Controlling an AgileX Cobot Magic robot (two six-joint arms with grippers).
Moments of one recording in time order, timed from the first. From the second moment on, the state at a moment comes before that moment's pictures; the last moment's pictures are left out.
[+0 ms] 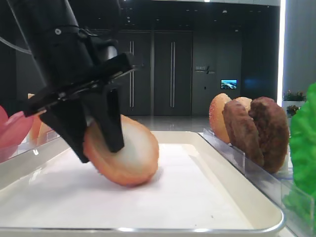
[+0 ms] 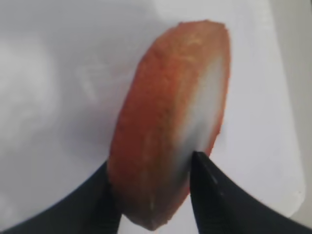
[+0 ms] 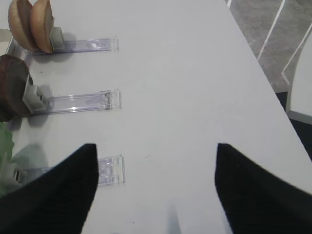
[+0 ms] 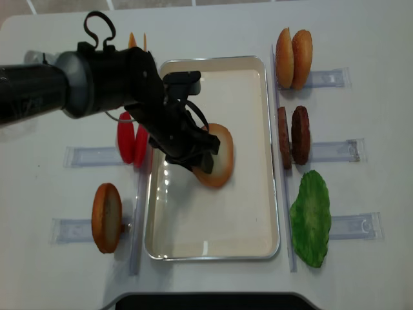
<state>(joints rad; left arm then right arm) -0.54 1.83 -1.08 -0.41 0.67 0.05 -0.06 -0.01 -0.51 0.00 1.13 -0.03</state>
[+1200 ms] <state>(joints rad) -0.16 1.71 -1.45 0.04 1.21 -0.13 -0.06 -0.01 -0.51 0.00 1.13 -0.03</state>
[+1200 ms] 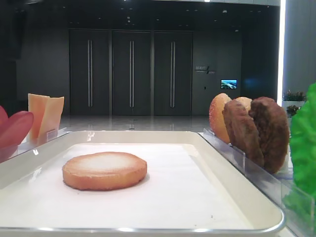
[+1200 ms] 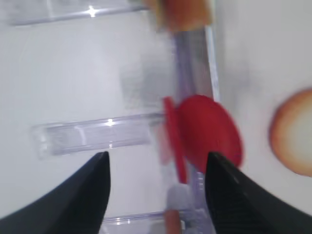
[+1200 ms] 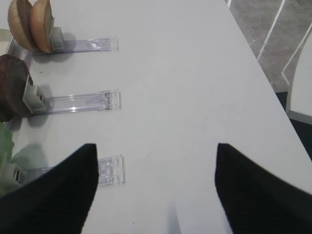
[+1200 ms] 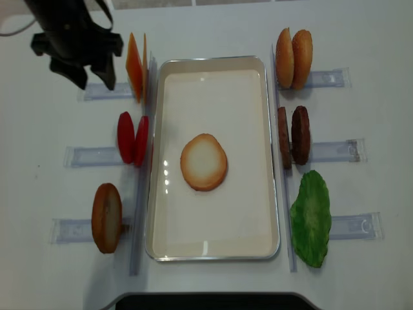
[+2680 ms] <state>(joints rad) -0.02 0.26 -0.47 0.03 1.11 0.03 -0.06 -0.01 -0.51 0.00 1.13 -0.03</state>
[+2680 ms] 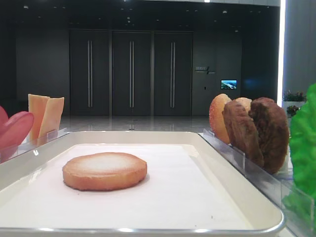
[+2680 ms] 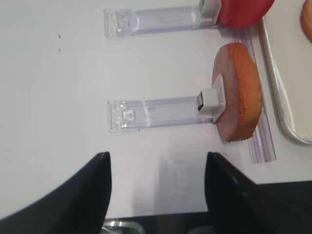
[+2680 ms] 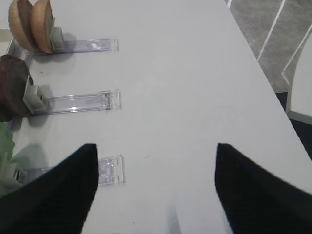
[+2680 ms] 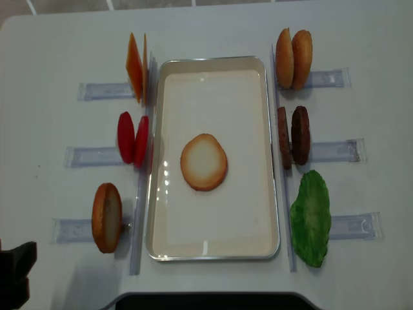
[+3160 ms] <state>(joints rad) -0.02 -0.01 -0.47 0.02 1.11 0.04 -0.06 -0.01 -0.51 0.00 1.13 -0.03</state>
